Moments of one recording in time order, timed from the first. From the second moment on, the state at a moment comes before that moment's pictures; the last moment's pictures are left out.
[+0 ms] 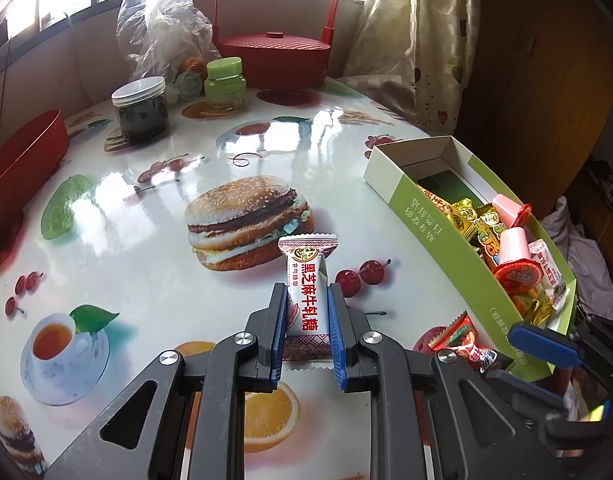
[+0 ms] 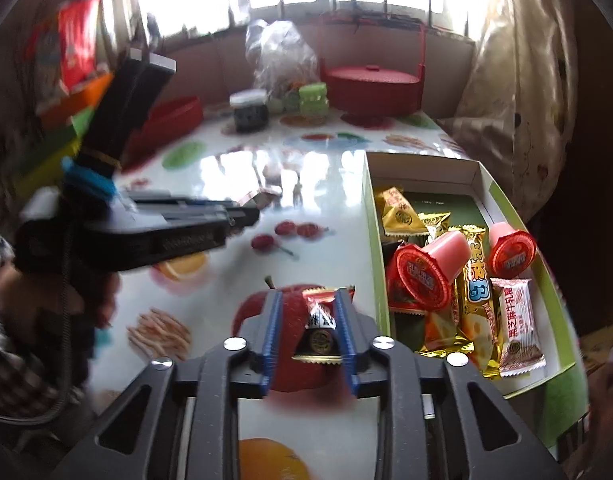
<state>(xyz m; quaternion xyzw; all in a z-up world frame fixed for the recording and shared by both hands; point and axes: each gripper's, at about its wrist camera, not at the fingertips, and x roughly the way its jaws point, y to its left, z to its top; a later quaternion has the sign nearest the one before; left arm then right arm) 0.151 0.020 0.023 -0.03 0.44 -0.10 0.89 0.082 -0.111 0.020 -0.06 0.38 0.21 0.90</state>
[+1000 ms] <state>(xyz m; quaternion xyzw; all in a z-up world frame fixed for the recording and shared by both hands) 0.143 0.015 0.036 -0.03 0.43 -0.10 0.90 0.090 -0.112 0.009 -0.06 0.39 0.21 0.90</state>
